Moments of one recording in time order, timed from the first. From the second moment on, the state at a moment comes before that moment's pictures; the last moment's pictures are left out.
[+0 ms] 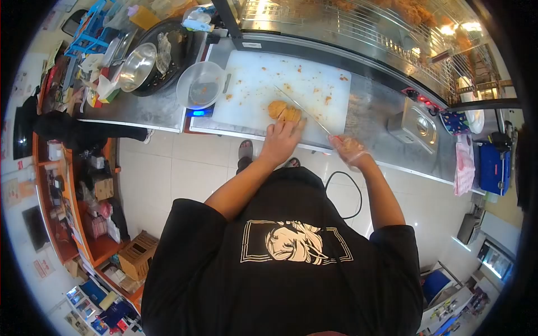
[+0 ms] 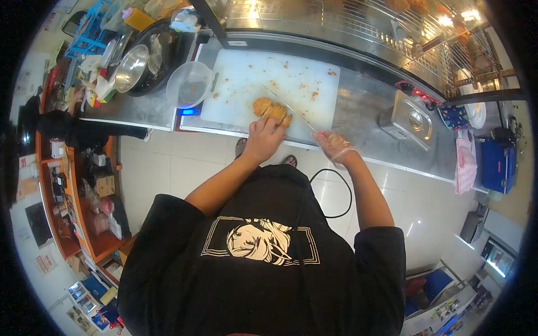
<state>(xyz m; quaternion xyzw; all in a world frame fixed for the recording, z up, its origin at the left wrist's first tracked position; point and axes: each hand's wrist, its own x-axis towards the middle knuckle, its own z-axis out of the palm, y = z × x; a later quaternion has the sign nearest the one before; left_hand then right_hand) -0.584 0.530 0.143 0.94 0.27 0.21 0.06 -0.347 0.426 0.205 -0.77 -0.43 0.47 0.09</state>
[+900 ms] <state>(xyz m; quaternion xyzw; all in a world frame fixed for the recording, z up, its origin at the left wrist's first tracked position) -0.618 0.581 0.160 0.87 0.45 0.14 0.13 -0.331 0.419 0.199 -0.74 -0.41 0.52 0.12</state>
